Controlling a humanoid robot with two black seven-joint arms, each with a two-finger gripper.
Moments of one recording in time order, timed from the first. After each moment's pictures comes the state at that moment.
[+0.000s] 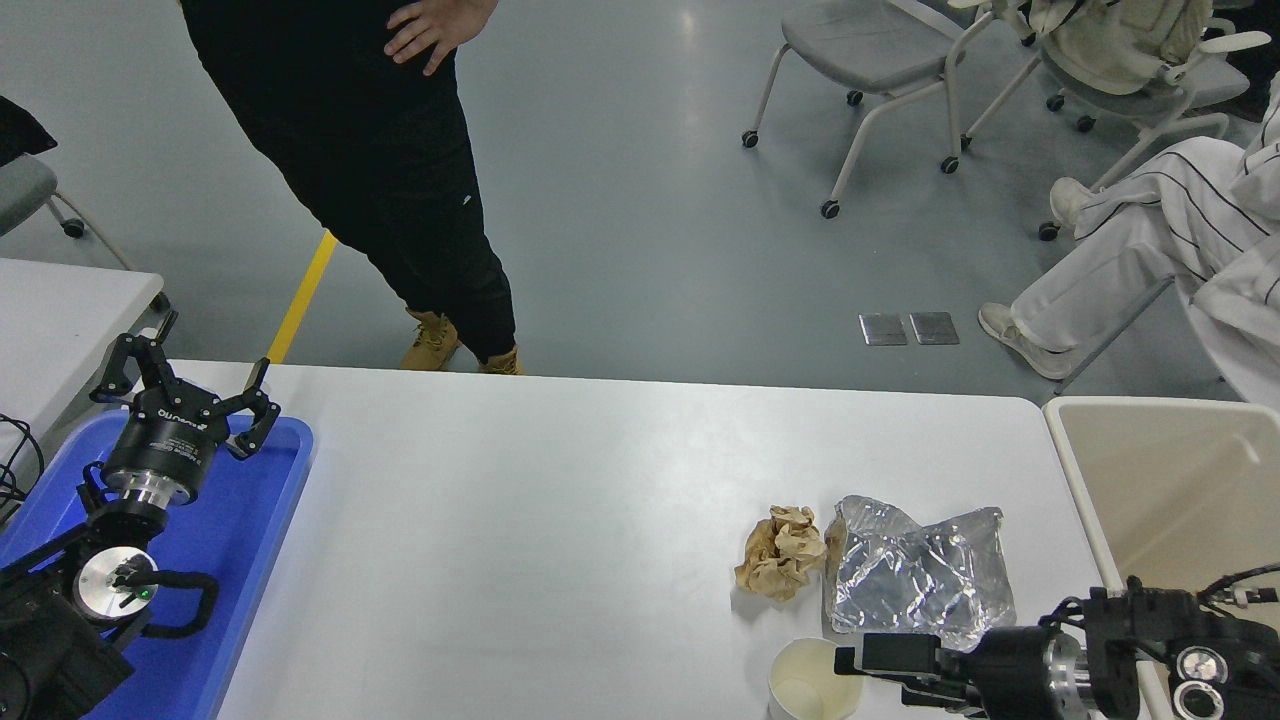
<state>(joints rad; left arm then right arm) -0.55 0.46 -0.60 -0.39 -0.23 -0.70 -0.59 0.75 -0.88 -0.08 1.65 -0.91 0.10 0.05</state>
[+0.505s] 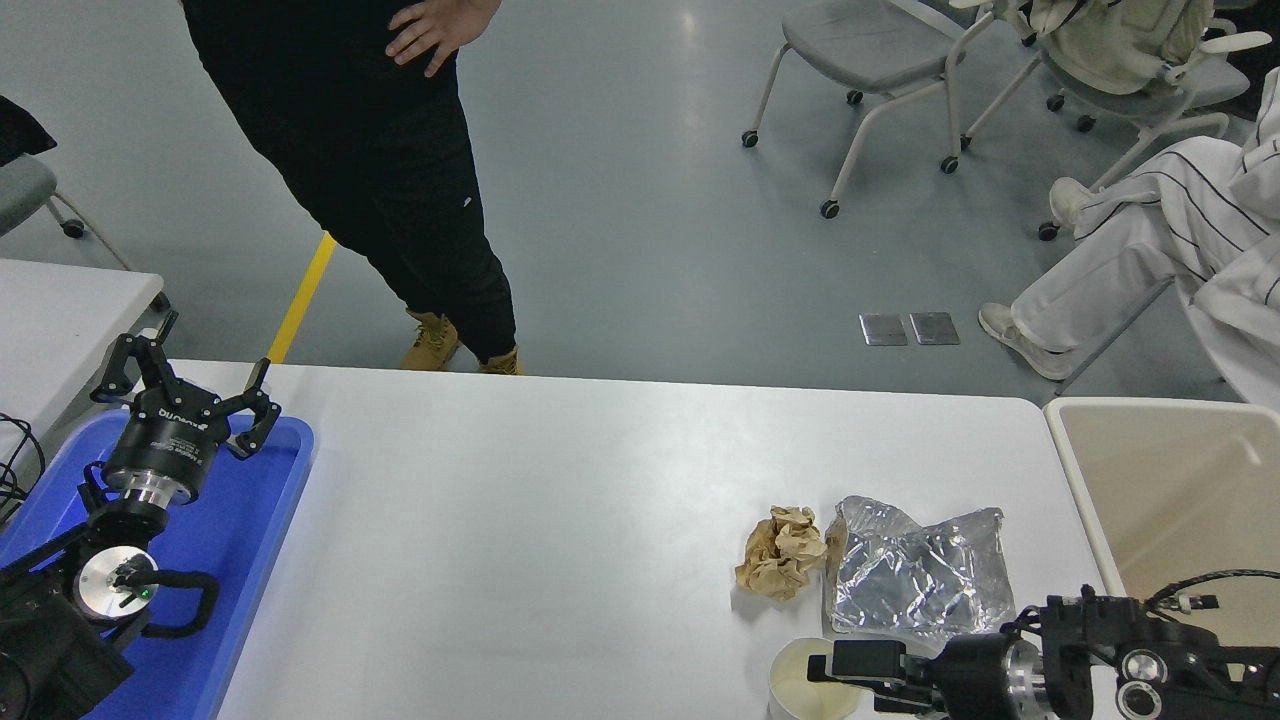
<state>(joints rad) -0.55 0.46 -0.60 -0.39 -0.23 -0.70 -0.59 0.72 -0.79 -0.09 1.56 -0.94 0.09 0.06</state>
